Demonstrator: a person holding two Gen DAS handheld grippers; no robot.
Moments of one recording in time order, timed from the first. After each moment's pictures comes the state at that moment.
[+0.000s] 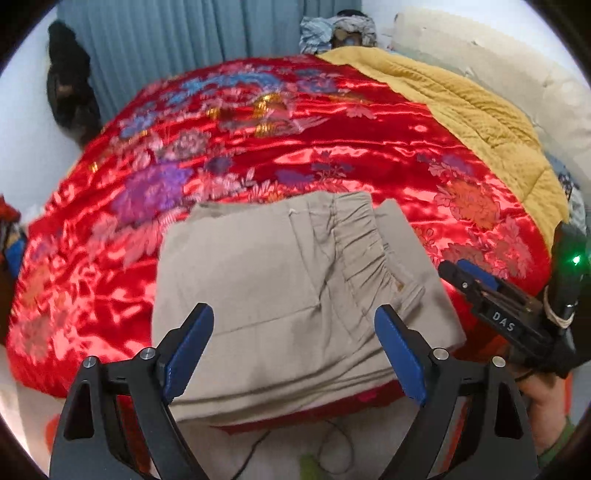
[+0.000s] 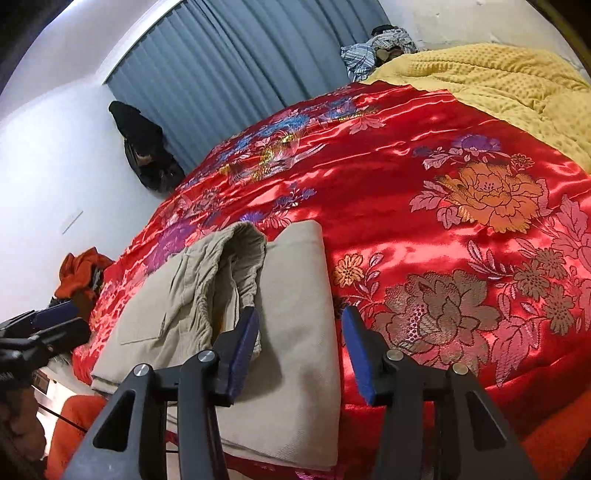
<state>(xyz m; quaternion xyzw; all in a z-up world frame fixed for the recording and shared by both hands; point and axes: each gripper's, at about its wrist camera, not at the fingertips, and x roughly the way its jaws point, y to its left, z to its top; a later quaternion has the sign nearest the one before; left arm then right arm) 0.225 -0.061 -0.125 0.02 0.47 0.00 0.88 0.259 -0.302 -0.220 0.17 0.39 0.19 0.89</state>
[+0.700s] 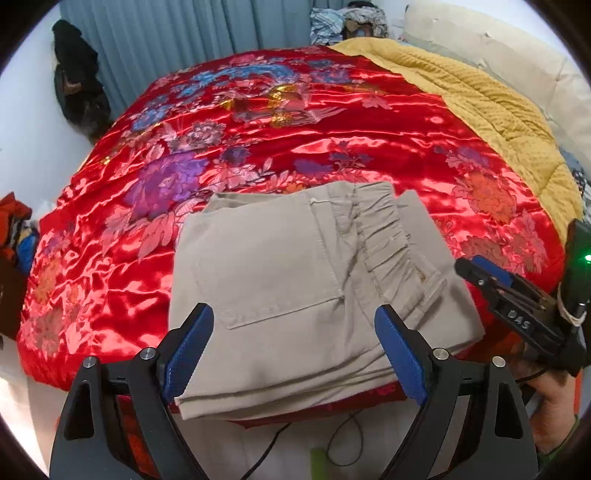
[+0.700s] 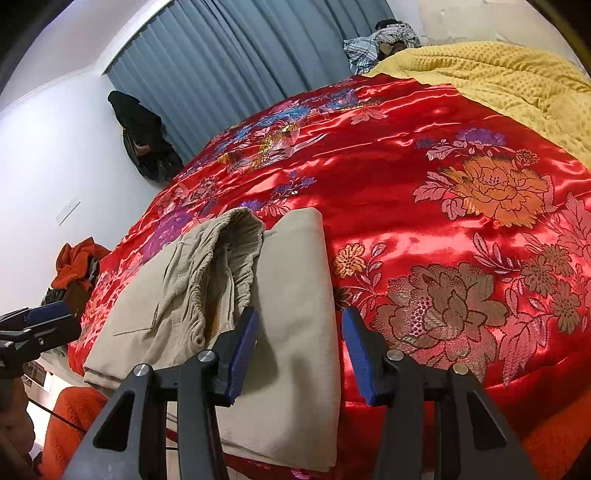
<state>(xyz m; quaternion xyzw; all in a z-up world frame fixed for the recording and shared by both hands) 0.225 -0.050 -0.128 0.03 0.48 0.03 0.87 0.260 -0.297 -0.225 0.16 0.40 0.19 0.88</state>
